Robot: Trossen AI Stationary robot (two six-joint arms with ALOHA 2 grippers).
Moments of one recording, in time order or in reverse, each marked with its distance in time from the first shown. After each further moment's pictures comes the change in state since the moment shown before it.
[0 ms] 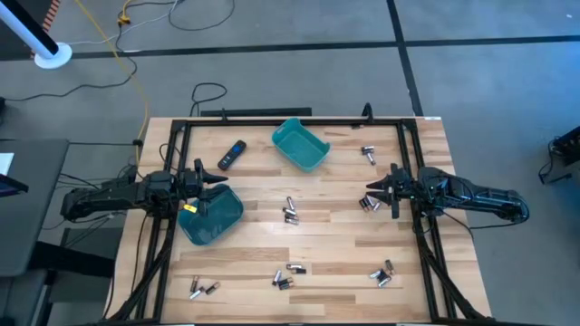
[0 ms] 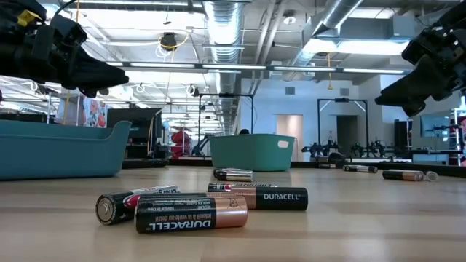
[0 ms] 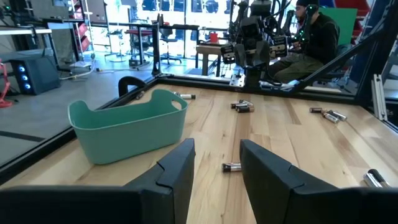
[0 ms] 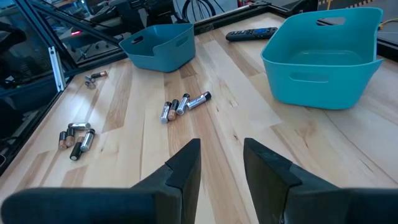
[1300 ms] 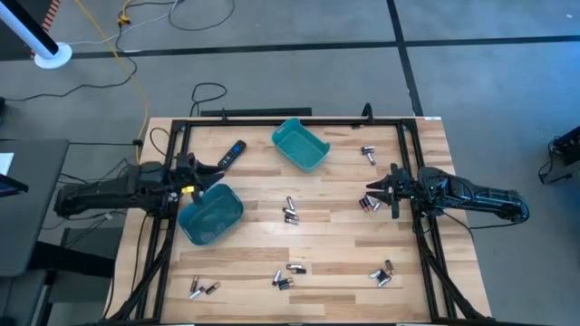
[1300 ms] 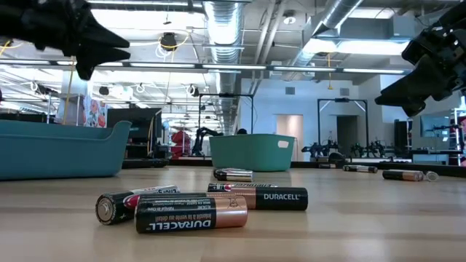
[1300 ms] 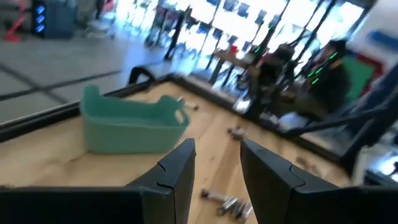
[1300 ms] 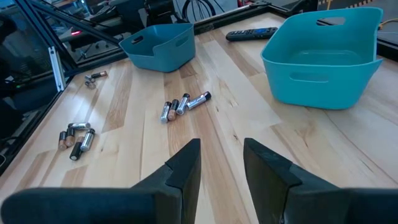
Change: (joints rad) left arm -0.001 0.192 0.288 -0.143 -0.099 -0.331; right arm 0.000 0.000 0.000 0.000 0.000 0.000
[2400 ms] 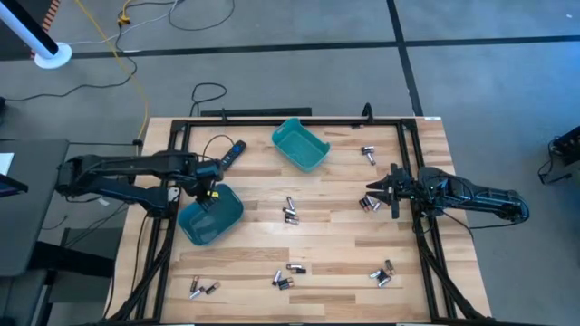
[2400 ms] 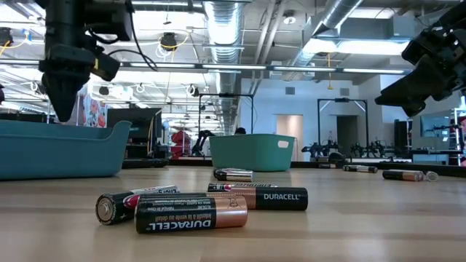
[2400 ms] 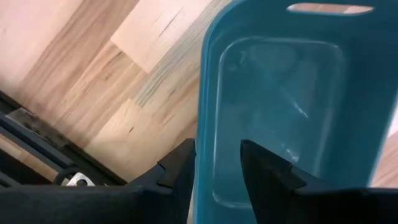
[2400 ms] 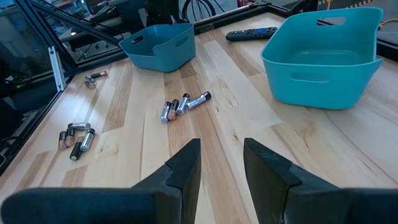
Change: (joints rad) left arm 0.085 0.798 0.460 -1.028 0.193 -0.208; right arm 0.000 0.000 0.000 0.000 0.000 0.000
